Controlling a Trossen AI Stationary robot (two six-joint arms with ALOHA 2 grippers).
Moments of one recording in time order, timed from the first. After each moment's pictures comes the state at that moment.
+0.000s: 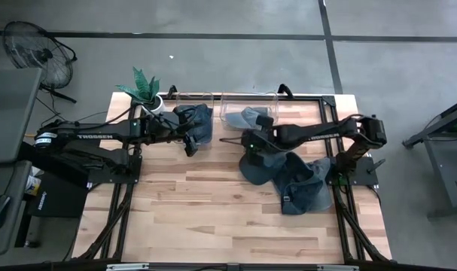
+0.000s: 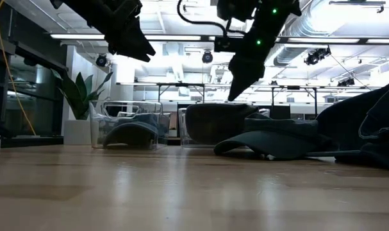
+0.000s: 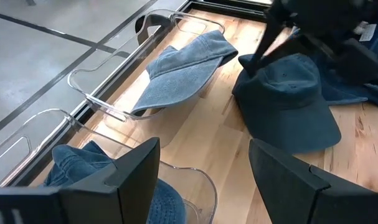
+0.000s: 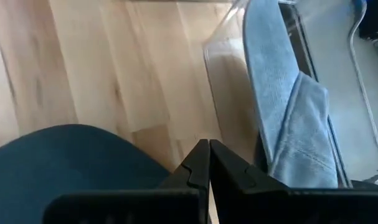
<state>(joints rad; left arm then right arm) 0.15 1.06 0.82 -0.27 -0.27 -0.12 -0.07 1.66 1.19 -0.59 0.45 0.02</state>
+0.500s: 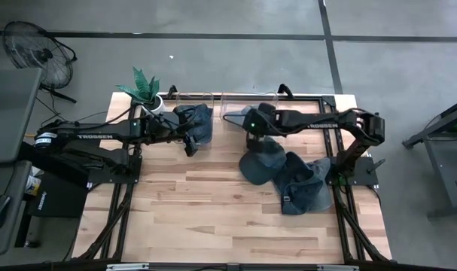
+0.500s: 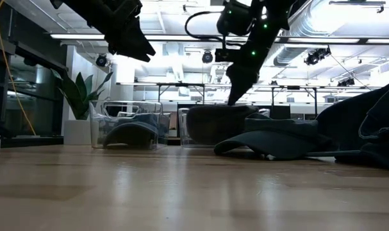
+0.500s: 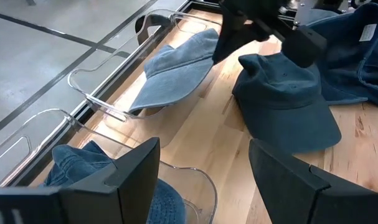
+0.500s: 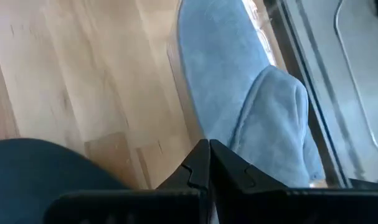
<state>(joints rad) 0.15 1.06 0.82 -0.27 -0.27 -0.12 -0.25 1.66 1.19 -0.54 0.32 -0.07</state>
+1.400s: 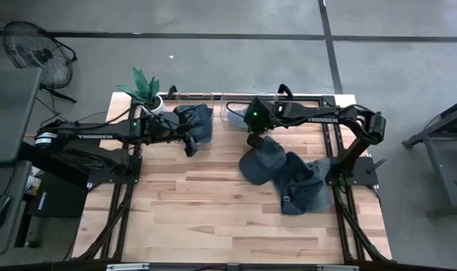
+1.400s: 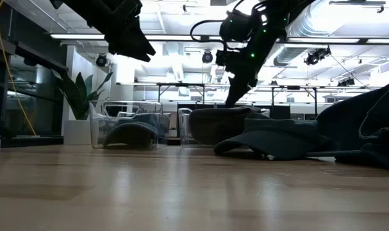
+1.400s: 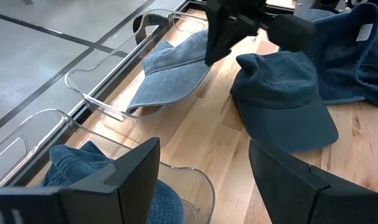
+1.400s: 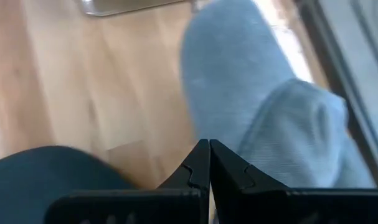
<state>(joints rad) 0.15 1.06 0.82 -0.27 -0.26 -0.12 -0.35 1.66 1.19 -0.51 0.08 -0.09</state>
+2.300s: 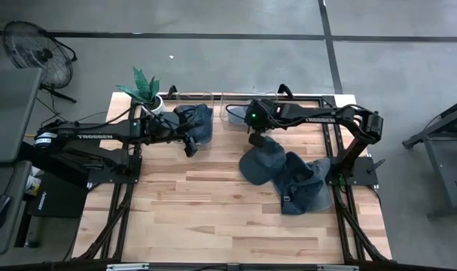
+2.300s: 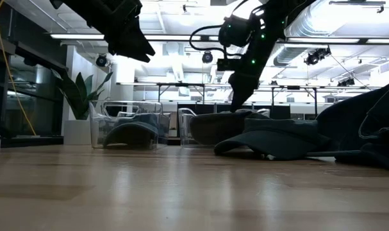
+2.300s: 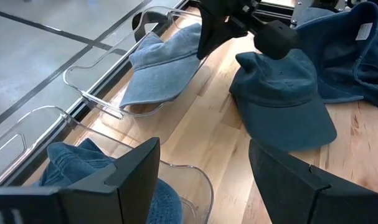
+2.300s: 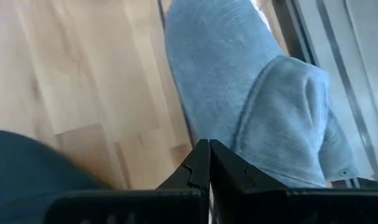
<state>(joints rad) 0.15 1.06 0.82 -0.27 -0.26 -0.13 -0.35 1.69 1.19 -0.53 0.23 -0.14</state>
